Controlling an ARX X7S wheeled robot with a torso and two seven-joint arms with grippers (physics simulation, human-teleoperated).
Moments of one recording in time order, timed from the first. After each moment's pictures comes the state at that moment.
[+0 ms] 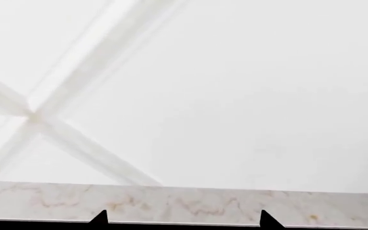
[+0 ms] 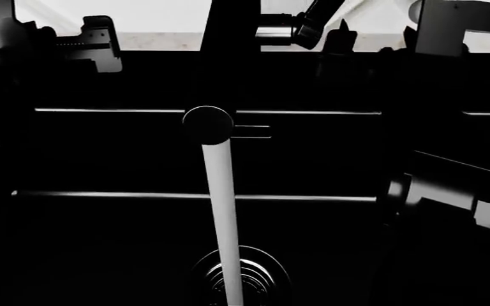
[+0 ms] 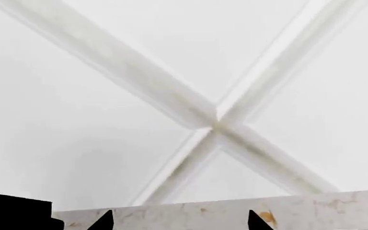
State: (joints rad) left arm -1.54 -0.28 1.34 -1.00 -1.45 -0.14 -0.26; right arm 1.39 0.14 0.20 1.31 0.00 0.02 -0.28
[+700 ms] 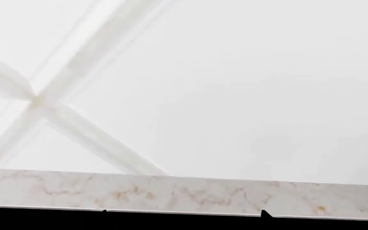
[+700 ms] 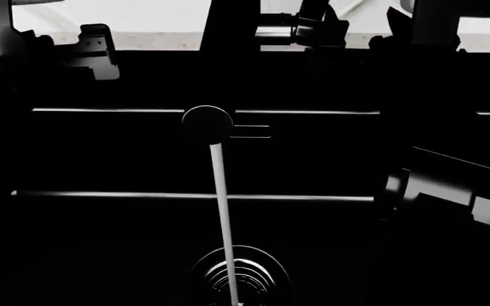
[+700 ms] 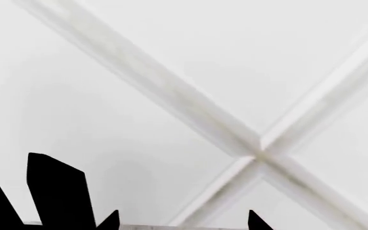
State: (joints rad) left arm -1.51 -0.29 1.33 -1.00 -1.45 -0.14 -0.25; right arm 1.40 0.13 0.24 1.31 -0.02 -0.03 -0.40
